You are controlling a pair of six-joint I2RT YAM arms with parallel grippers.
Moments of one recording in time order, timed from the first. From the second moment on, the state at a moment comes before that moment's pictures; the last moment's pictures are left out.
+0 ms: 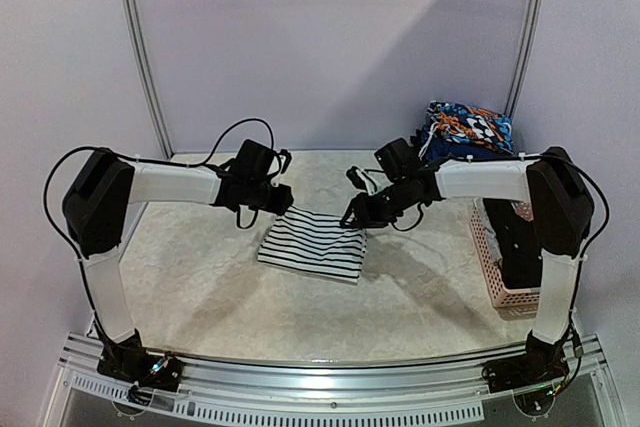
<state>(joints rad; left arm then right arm) -0.60 1.92 1.26 -0.11 -0.08 -0.20 0.66 1.98 1.42 -0.35 -0.46 0.38</state>
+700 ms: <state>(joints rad) -0.56 2.11 1.35 -0.09 0.06 -0.19 0.70 2.00 1.26 -0.28 -0.50 0.40</state>
